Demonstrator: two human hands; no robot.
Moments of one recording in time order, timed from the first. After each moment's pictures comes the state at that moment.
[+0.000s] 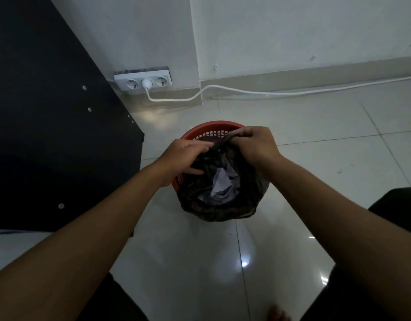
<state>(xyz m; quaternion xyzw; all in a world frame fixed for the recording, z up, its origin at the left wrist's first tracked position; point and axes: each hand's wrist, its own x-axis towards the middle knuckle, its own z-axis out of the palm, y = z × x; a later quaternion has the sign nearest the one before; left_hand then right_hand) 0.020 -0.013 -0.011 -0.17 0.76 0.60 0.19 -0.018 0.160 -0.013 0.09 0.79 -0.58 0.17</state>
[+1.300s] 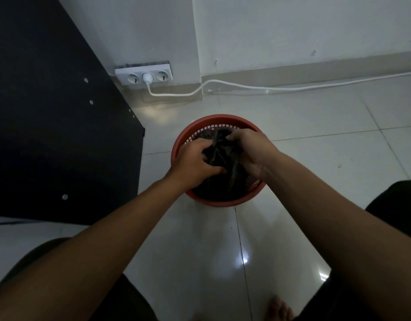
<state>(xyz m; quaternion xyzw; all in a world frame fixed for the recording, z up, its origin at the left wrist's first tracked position) 0.043 0.001 -0.035 0.02 0.91 0.42 0.07 -0.006 0.150 -0.022 0.23 0.57 -0.73 0.29</state>
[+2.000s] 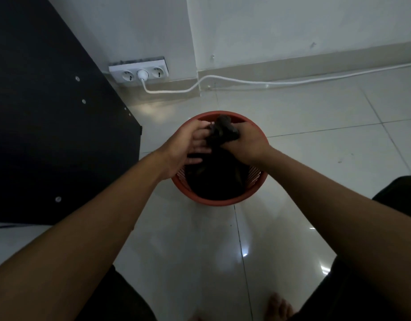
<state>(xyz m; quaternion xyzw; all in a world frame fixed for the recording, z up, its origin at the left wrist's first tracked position) 0.017 -0.006 -0.008 -0.19 0.71 0.63 0.25 -0.019 0.165 -0.033 -0.12 0.87 -0.43 0.20</state>
